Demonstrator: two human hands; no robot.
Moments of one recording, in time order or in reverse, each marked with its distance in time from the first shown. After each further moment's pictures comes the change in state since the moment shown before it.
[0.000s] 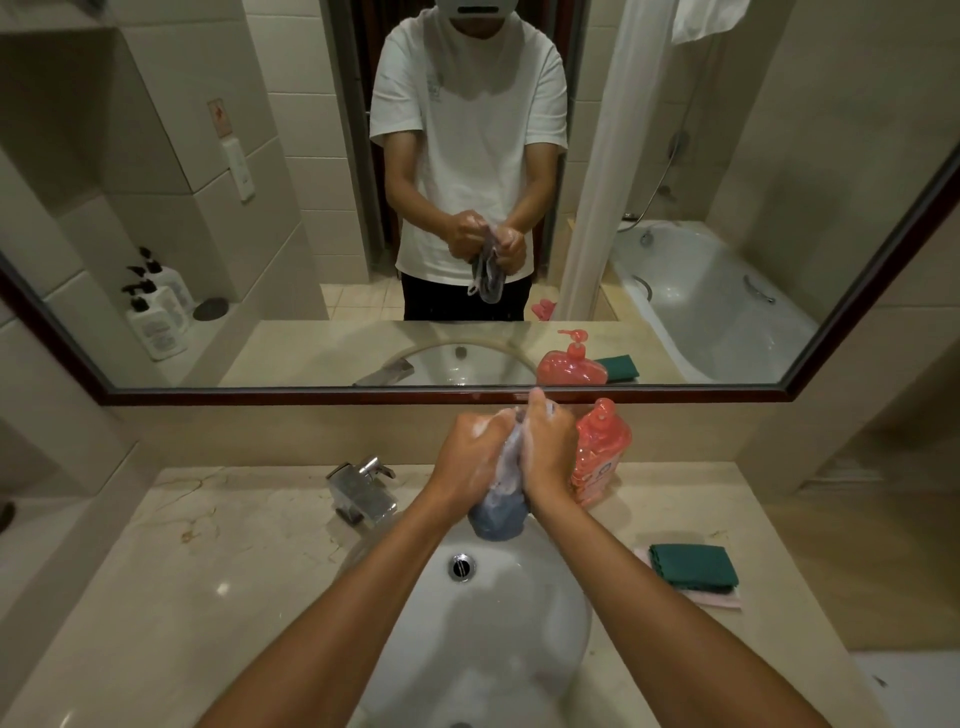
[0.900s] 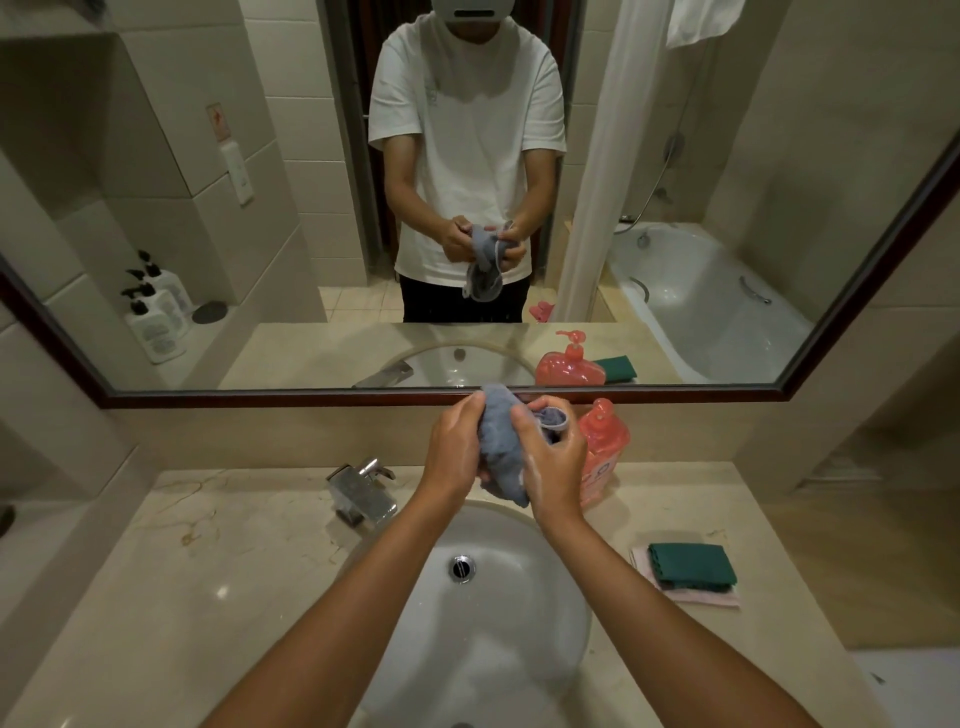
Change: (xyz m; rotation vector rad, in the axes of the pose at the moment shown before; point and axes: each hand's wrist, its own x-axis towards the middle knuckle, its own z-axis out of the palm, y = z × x) left_hand 0.011 -0.011 -0.005 -0.277 0.115 -0.116; right_hand -0.015 0.017 -0.016 0.340 -0.088 -0.220
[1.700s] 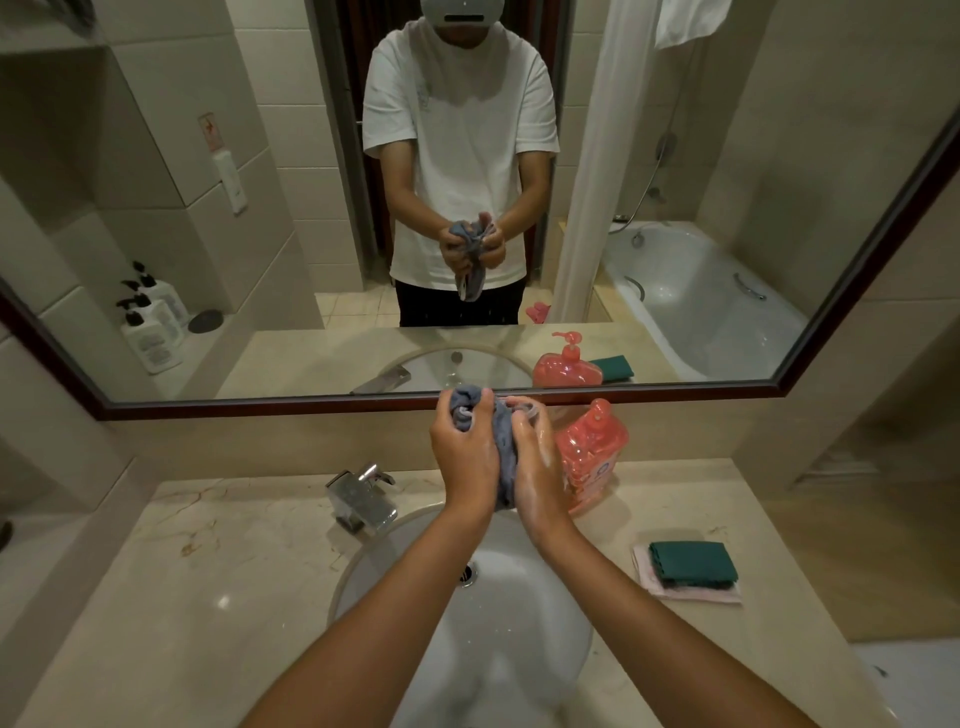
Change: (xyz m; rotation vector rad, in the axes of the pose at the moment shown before) left_hand -0.008 0.003 0.028 -0.085 0.354 0.165; right_hand -0.014 -0.009 0.008 0.030 -0.218 0.187
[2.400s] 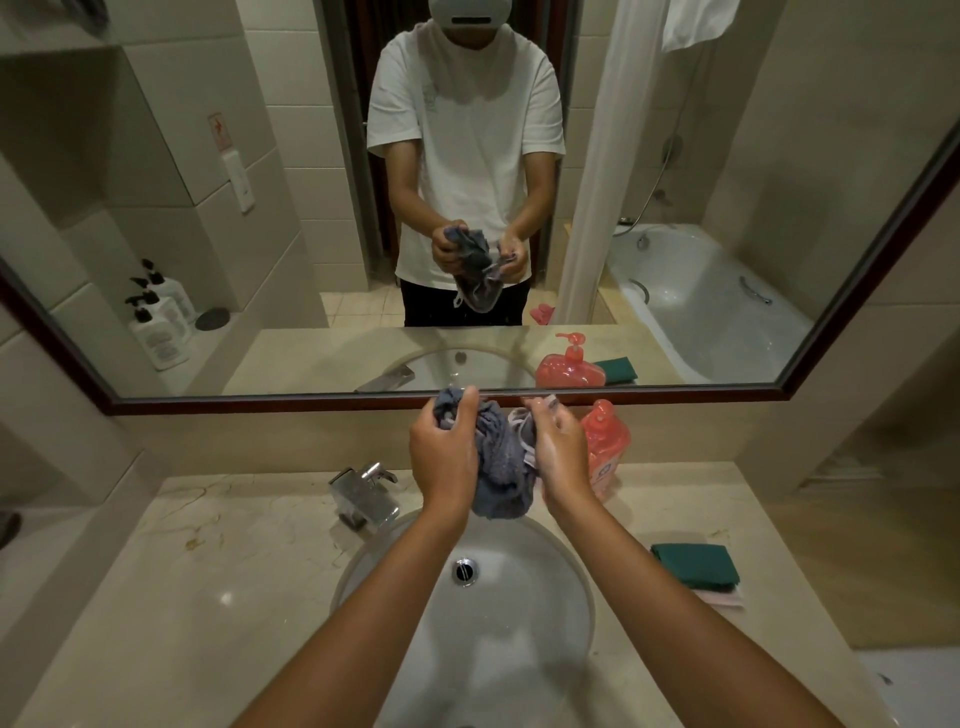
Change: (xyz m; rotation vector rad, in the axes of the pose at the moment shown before) left_hand 0.005 0.001 -0.024 0.203 0.042 -0.051; right_hand 0.036 0.005 -0.022 -0.156 0.179 0.174
